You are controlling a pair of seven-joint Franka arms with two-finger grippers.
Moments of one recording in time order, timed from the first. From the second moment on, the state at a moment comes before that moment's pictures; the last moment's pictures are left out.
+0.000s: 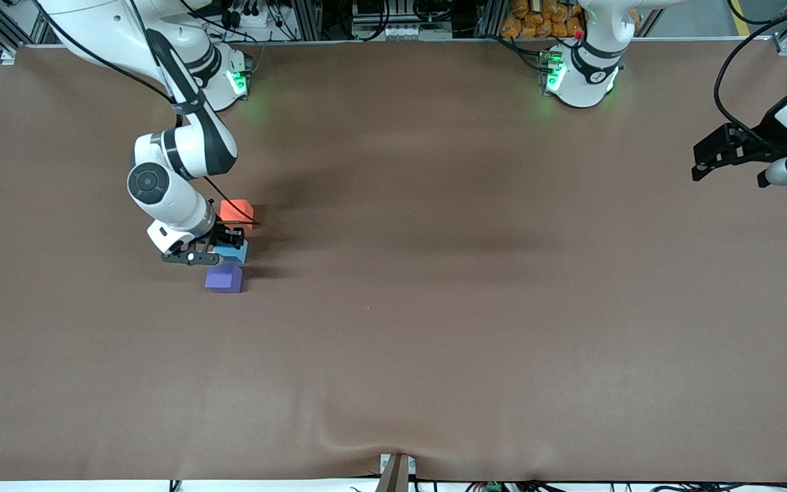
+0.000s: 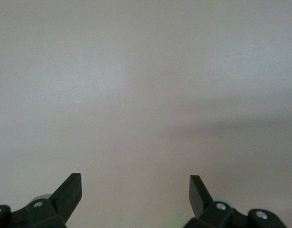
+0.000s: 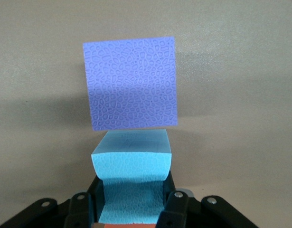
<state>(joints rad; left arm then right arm) 0.04 -0.01 -0.12 -1.55 0.00 1.56 0.03 0.23 0.27 -0.01 -2.33 0.00 2.56 0.29</state>
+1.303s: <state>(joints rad) 0.04 -0.01 -0.13 -1.55 0.00 1.56 0.02 0.22 0.21 -0.03 -1.53 -0.04 1.63 0.26</state>
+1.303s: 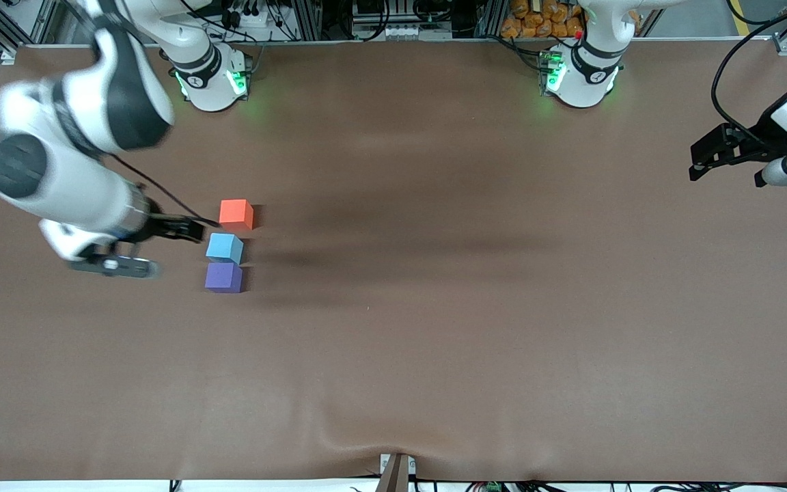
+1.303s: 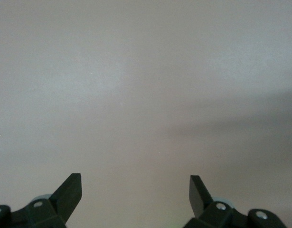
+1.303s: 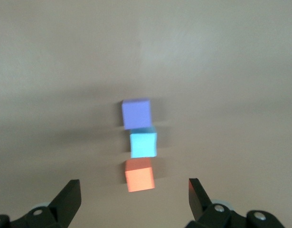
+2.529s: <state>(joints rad) 0.03 -0.03 -0.15 -1.55 0.00 1.54 0.00 -0.03 -0.12 0.03 -1.67 -0.06 1.60 -0.06</state>
